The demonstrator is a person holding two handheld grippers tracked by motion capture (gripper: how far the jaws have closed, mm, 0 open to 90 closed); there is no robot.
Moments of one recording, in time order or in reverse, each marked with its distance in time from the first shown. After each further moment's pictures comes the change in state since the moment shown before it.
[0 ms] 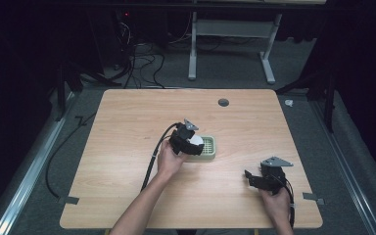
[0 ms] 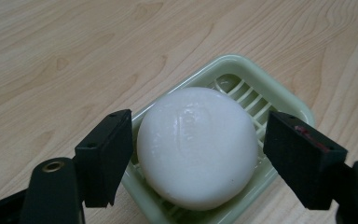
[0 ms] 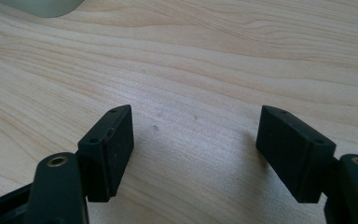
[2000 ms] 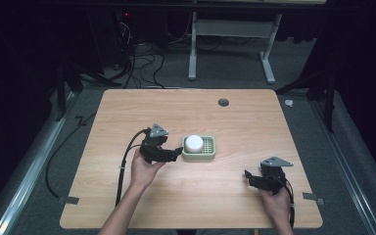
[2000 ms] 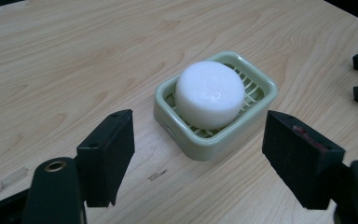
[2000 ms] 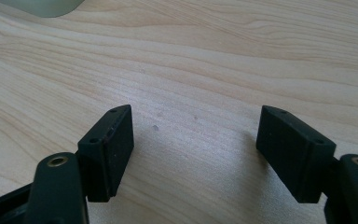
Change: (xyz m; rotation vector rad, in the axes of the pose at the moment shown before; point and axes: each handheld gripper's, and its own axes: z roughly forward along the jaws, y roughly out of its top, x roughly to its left) left arm 0.027 -0.044 -0.086 -0.124 -0.043 -0.076; right arm 0.000 0.000 0.000 -0.001 0.000 -0.001
